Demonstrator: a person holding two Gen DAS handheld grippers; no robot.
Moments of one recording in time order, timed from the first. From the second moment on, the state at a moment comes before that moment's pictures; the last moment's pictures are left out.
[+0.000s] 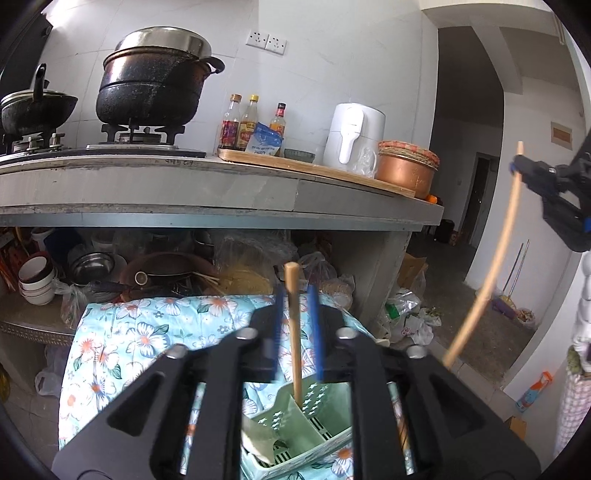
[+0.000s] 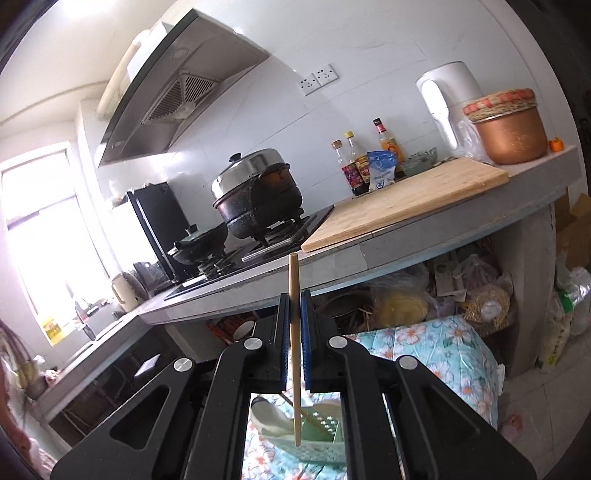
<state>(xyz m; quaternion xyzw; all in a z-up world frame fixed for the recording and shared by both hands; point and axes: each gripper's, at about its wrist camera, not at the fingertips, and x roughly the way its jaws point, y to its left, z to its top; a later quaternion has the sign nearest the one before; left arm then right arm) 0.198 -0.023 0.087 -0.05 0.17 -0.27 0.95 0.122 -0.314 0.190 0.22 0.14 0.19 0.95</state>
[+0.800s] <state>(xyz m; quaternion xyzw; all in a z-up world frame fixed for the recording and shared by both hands) 0.131 0.046 0.070 -0.09 0.18 -0.24 0.95 0.195 -0.237 0.121 0.11 0.24 0.15 0.95</state>
